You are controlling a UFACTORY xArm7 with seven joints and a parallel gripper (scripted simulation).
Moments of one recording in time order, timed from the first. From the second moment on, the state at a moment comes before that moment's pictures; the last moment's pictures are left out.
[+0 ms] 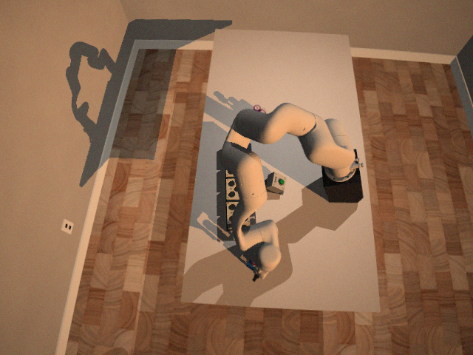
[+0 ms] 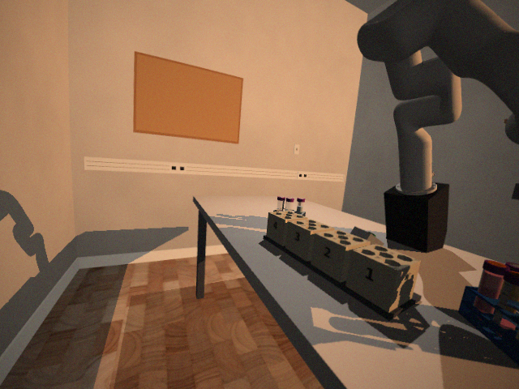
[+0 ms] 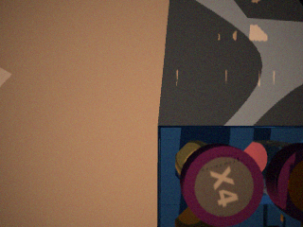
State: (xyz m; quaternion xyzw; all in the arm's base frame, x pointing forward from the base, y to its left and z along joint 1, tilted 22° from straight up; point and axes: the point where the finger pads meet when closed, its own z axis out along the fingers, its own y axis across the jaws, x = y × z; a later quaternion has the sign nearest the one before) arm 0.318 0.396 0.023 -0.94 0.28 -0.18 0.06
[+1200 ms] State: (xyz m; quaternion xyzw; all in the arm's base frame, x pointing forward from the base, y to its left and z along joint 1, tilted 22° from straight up) arm 0.318 0.396 0.024 -0.94 0.28 -0.18 0.06
